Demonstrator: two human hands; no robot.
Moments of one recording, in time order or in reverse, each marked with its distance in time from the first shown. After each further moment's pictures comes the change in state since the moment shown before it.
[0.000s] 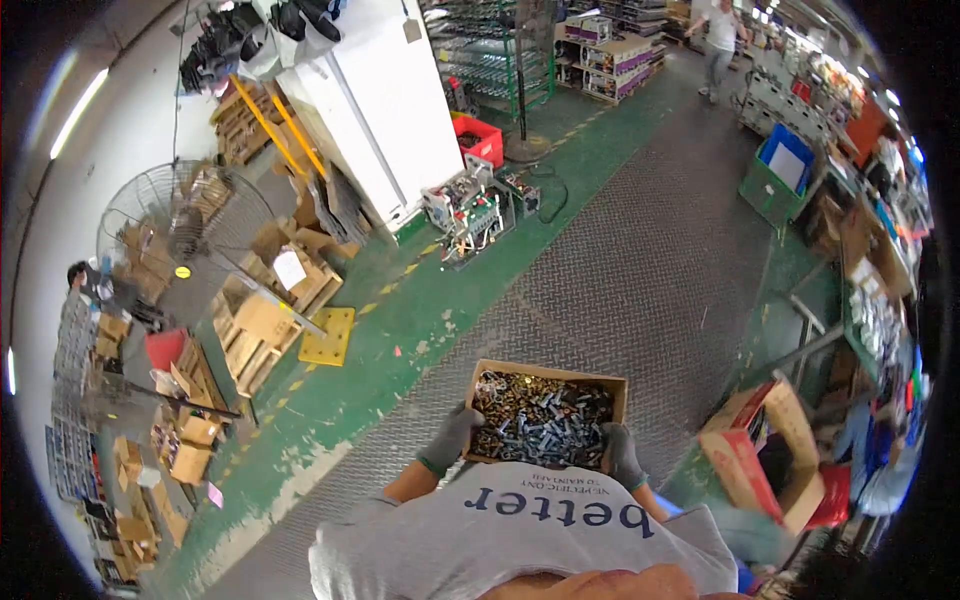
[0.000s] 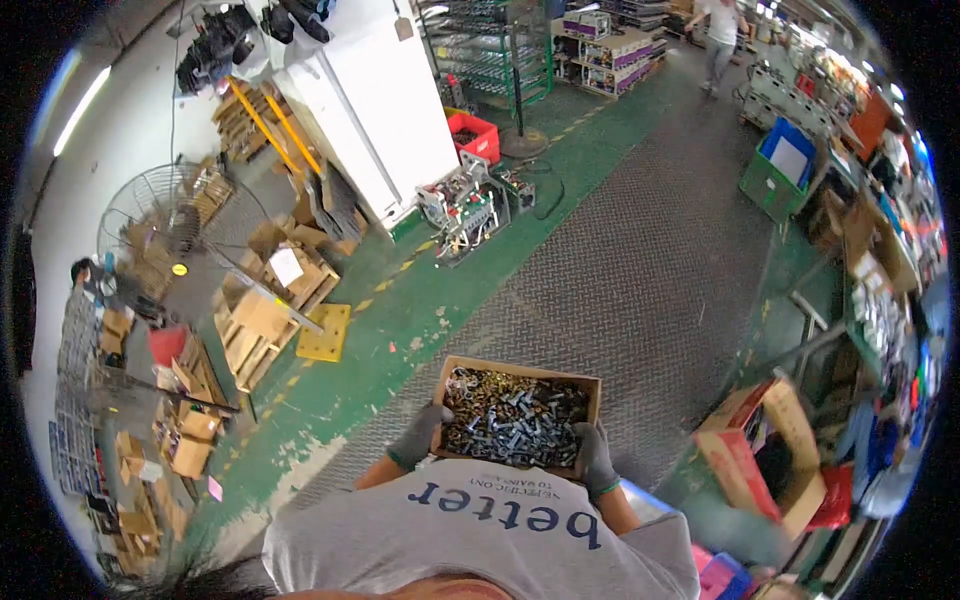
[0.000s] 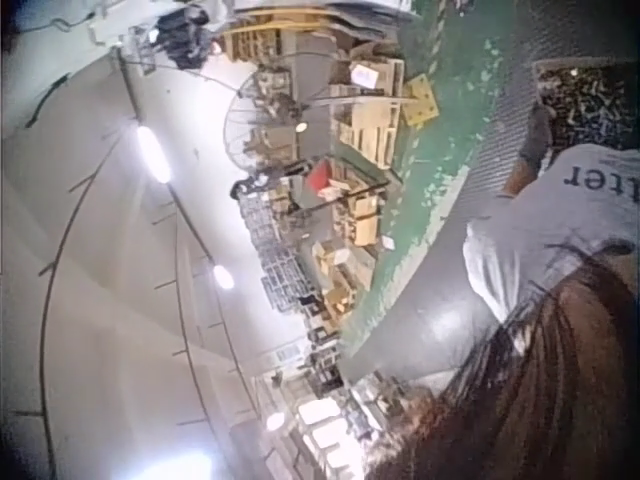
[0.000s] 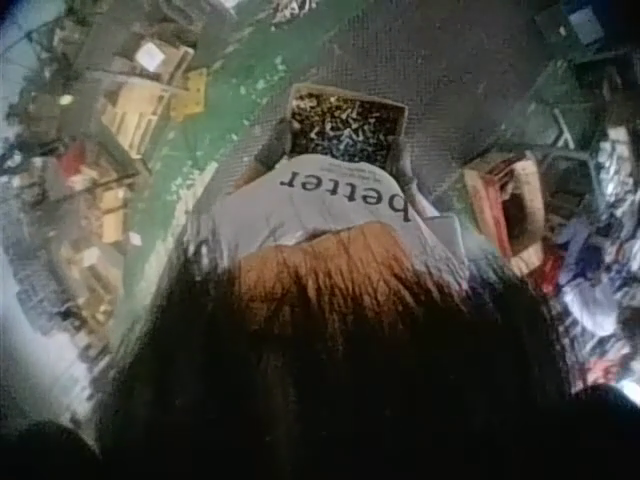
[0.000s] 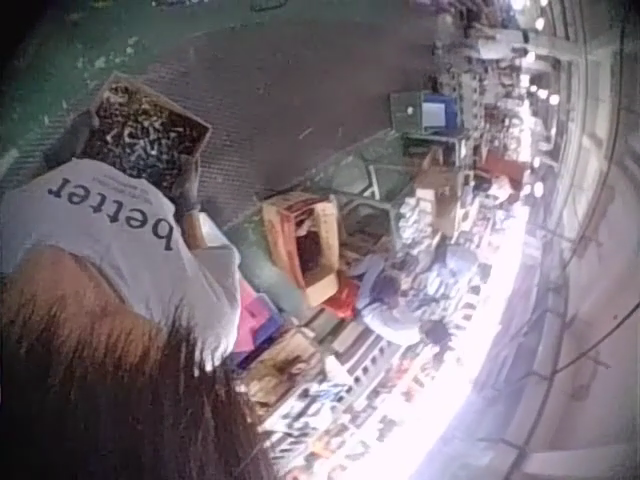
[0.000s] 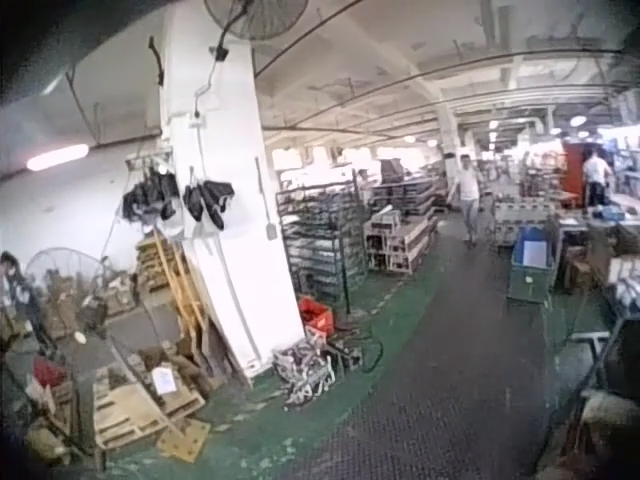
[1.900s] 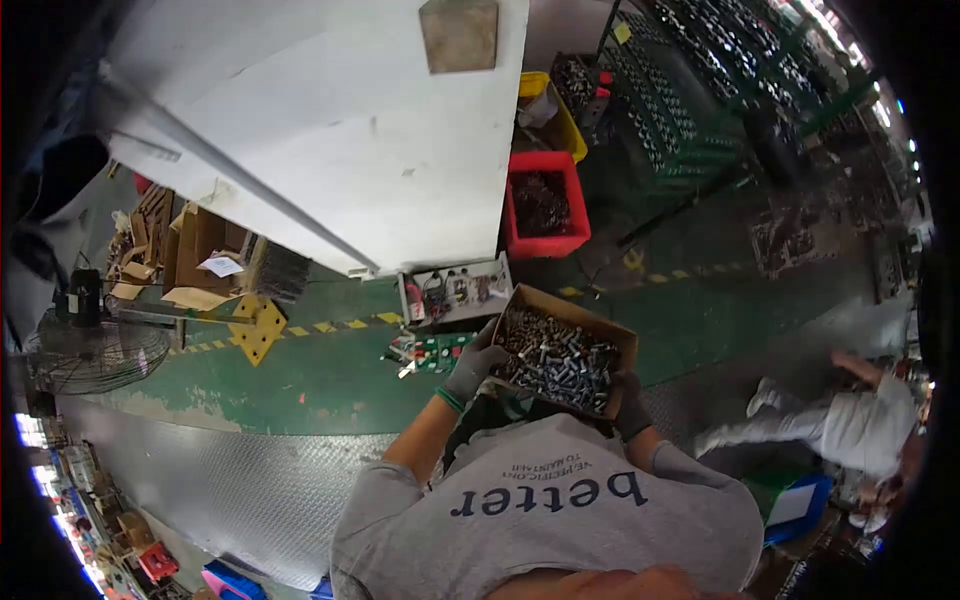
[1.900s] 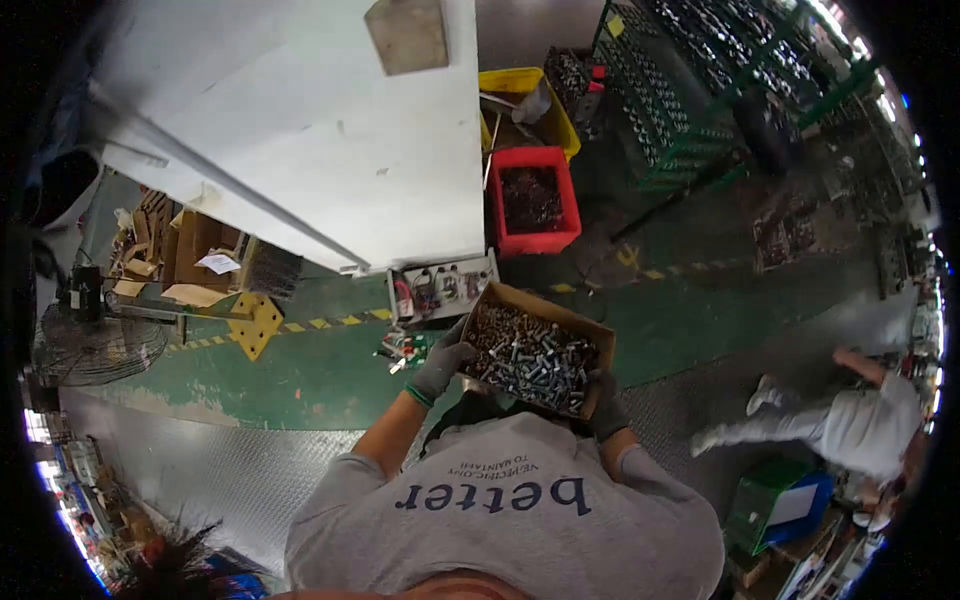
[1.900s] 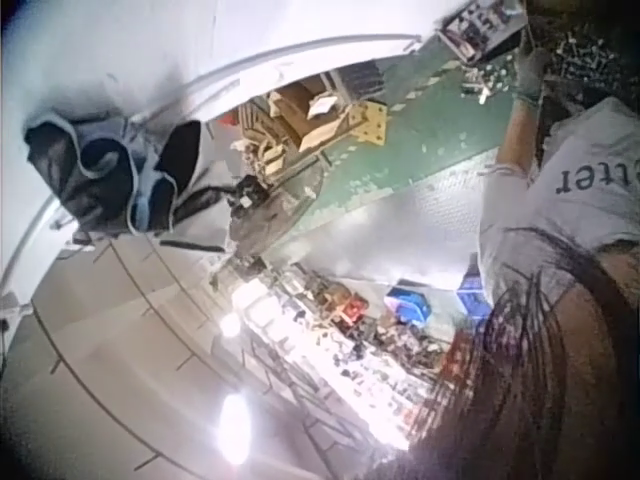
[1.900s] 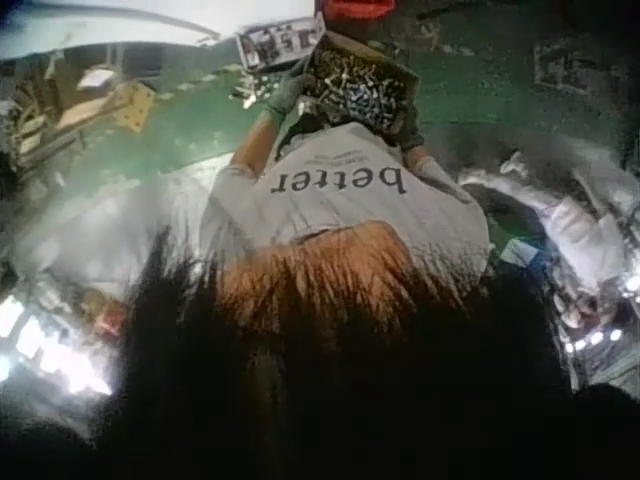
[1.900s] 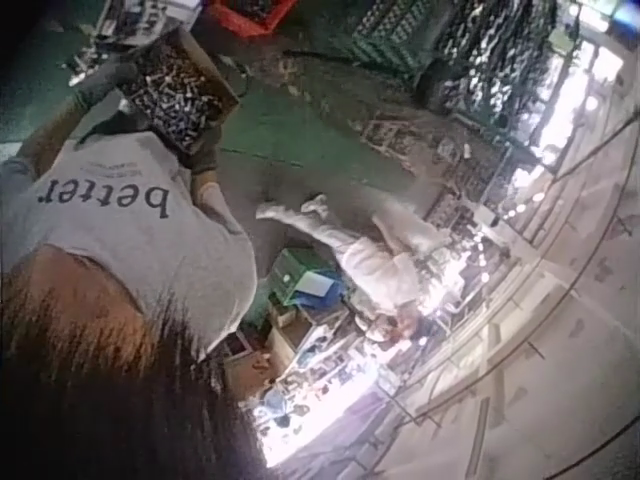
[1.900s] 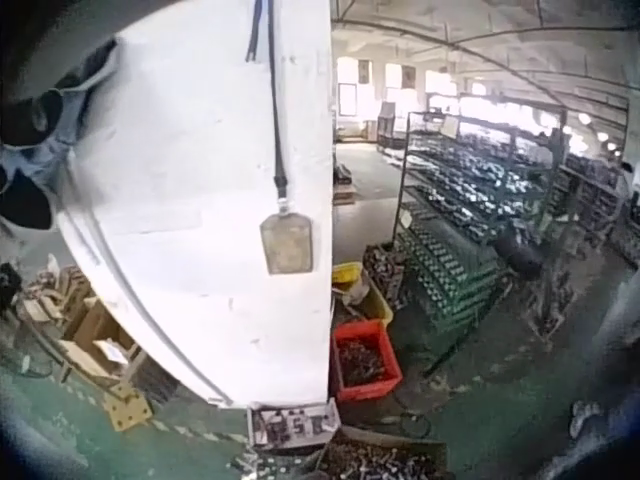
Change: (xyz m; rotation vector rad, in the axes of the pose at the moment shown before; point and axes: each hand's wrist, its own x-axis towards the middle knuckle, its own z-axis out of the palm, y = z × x) left_hand 1.061 0.604 0.004 -0.353 0.326 0.350; right_hand 1.271 -0.467 0.378 -0.360 -0.220 0.539
